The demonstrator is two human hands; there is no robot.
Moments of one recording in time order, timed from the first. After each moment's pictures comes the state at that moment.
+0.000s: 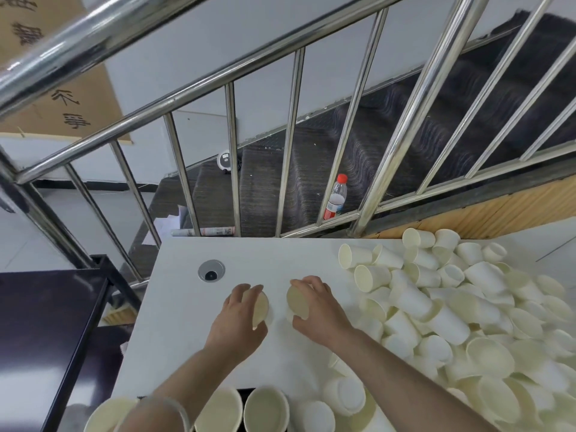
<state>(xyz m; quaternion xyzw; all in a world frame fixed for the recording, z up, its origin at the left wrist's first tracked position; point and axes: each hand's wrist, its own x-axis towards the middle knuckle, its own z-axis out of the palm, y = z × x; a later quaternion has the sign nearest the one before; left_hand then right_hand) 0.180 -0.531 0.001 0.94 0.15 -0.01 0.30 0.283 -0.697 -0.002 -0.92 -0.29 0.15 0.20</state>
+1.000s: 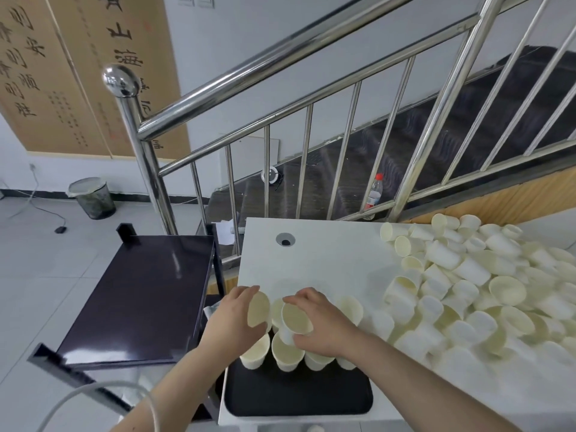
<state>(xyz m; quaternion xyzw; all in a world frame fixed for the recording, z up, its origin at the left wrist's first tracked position) -0.090 -0.453 0.055 0.94 0.16 0.05 0.28 0.017 -0.634 0.049 -0.87 -0.40 0.19 0.22</state>
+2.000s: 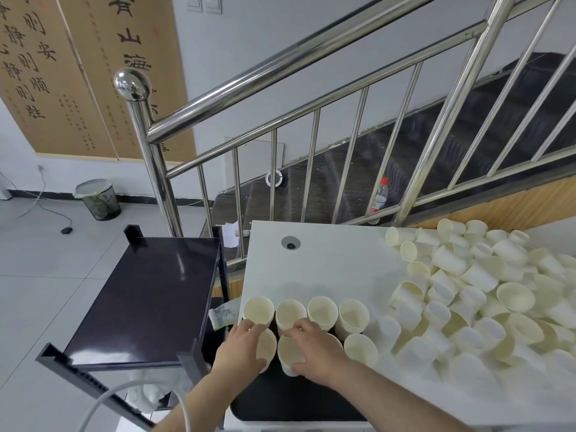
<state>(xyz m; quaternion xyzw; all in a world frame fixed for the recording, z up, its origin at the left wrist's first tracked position) -0.103 -0.459 0.000 0.96 0.17 -0.06 0.21 -0.006 -0.619 0.002 -0.89 -0.41 0.19 0.08</state>
